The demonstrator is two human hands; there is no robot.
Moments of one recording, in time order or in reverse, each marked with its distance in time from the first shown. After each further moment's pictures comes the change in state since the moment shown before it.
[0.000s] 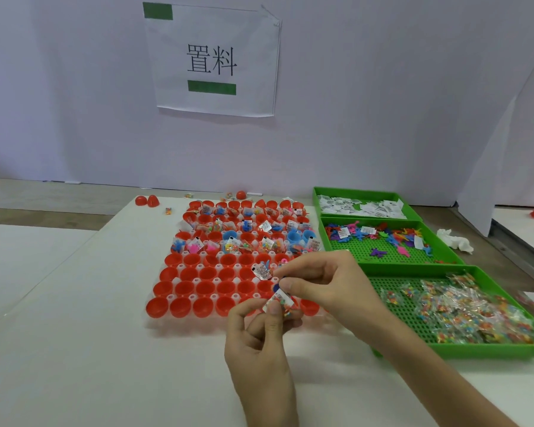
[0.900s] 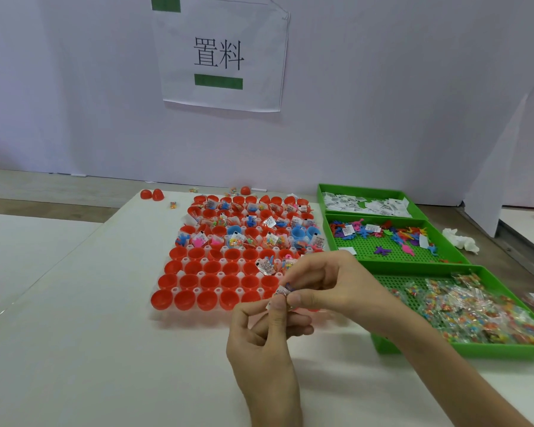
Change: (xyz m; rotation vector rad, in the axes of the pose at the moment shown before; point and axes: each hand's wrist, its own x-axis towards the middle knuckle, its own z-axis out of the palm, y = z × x) left_hand -0.004 0.006 -0.001 0.024 -0.008 -0.038; right_hand 0.000 -0.006 -0.009 0.013 -0.239 0.070
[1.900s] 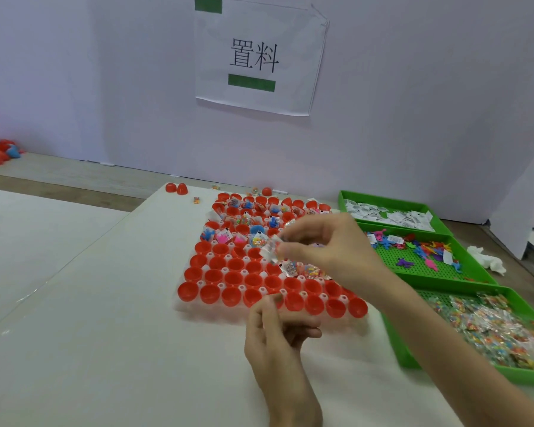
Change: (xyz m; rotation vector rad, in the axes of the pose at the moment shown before) left_hand 0.005 0.002 -0.002 -0.213 0.148 -0.149; right_hand 0.054 -0.027 0.017 -0.318 0.148 -0.182
